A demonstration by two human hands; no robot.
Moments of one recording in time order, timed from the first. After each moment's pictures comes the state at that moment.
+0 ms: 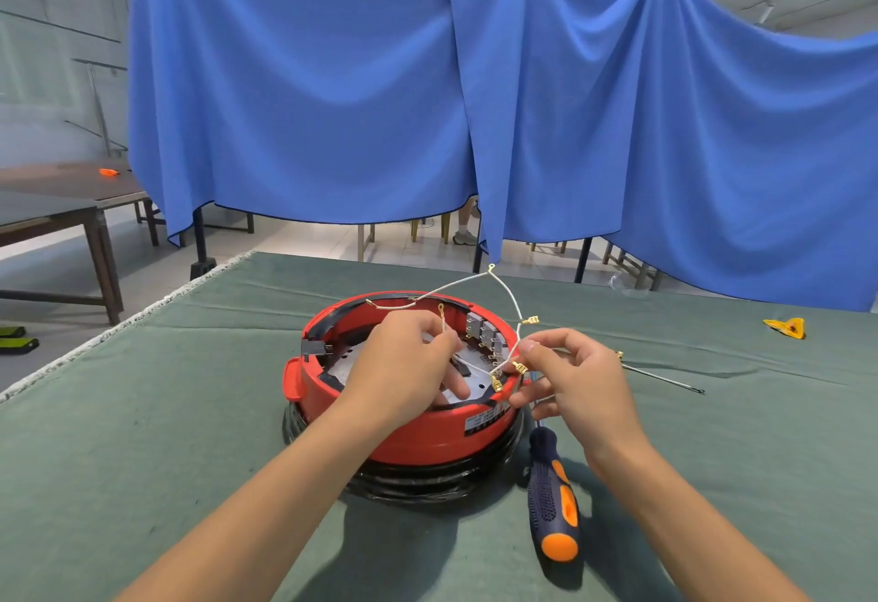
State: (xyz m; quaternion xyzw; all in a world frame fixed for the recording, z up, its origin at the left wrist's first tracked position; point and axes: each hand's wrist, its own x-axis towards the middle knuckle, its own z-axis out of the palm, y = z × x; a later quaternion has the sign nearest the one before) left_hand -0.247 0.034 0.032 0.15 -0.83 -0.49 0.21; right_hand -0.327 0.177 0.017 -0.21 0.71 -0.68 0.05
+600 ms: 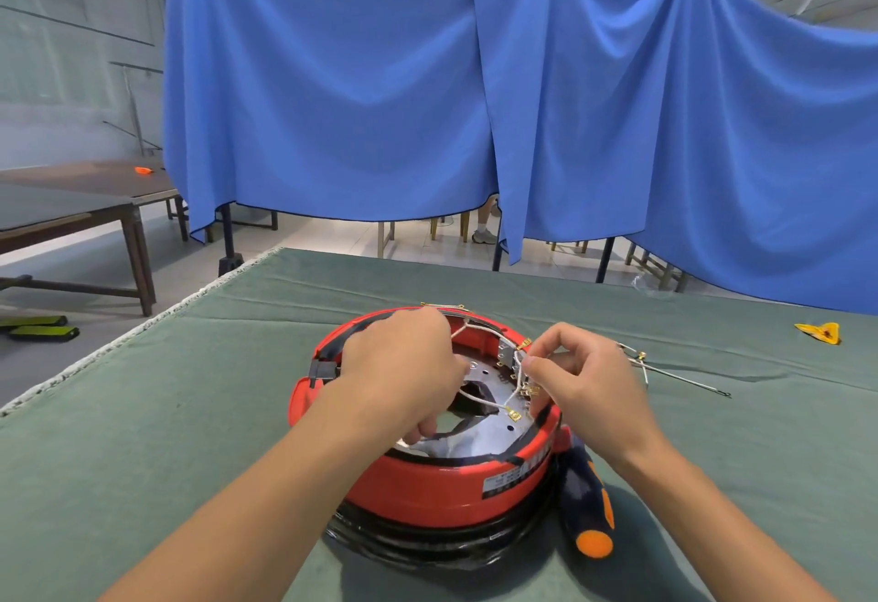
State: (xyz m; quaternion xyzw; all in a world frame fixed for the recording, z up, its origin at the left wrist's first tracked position) left_hand -0.219 0.039 0.062 0.24 -0.95 -0.19 0.06; right_hand -0.318 0.180 0.019 -0.35 0.78 -0.51 -0.04
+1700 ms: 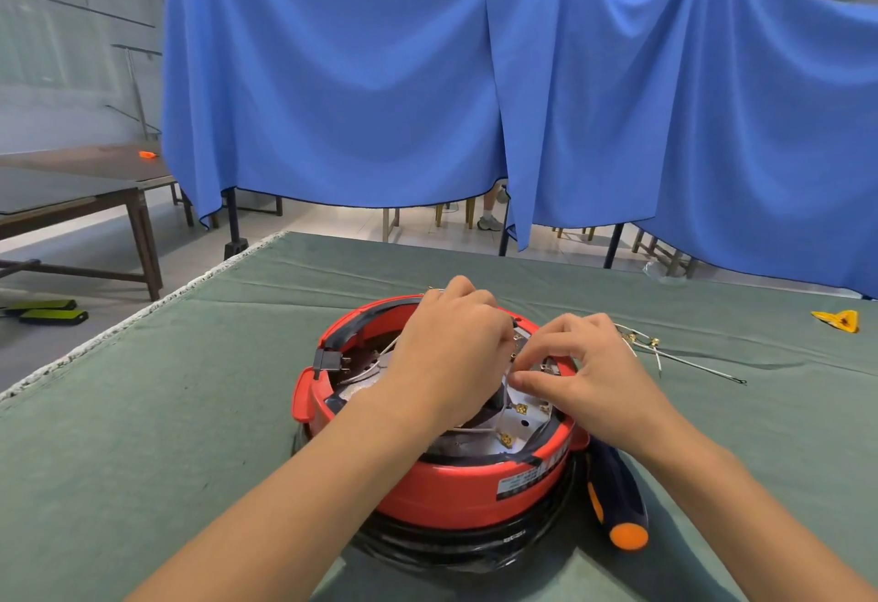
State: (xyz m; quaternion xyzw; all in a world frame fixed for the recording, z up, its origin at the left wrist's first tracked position) left_hand -0.241 0.041 0.032 0.04 -0.96 -0.05 0.28; right_hand -0.321 0.179 0.022 -0.43 0.83 -0.35 -0.04
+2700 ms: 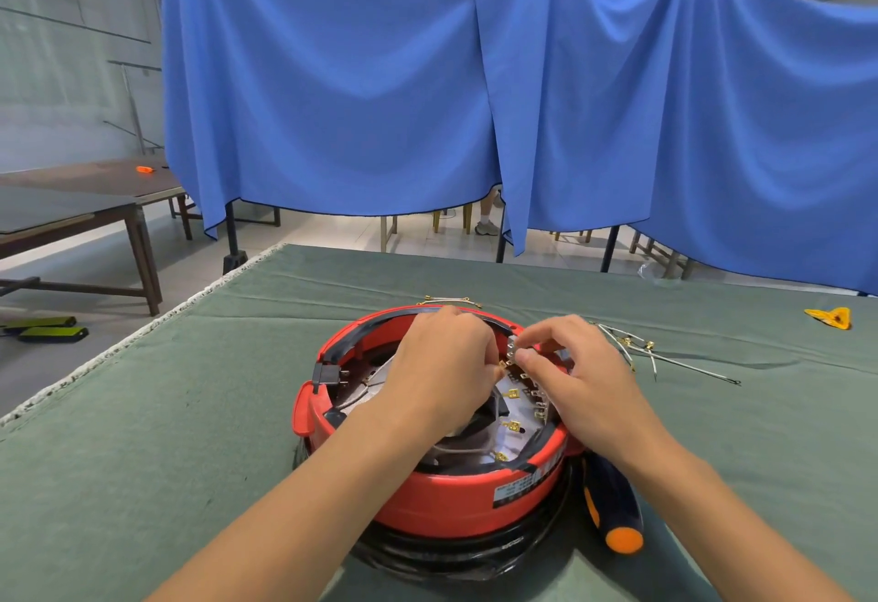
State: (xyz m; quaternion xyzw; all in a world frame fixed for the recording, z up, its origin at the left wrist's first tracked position) left_hand -0.245 0.038 0.027 0.10 -0.95 -0.14 0.24; right_hand -0.321 0.172 0.011 -0.40 0.80 -0.43 -0.09
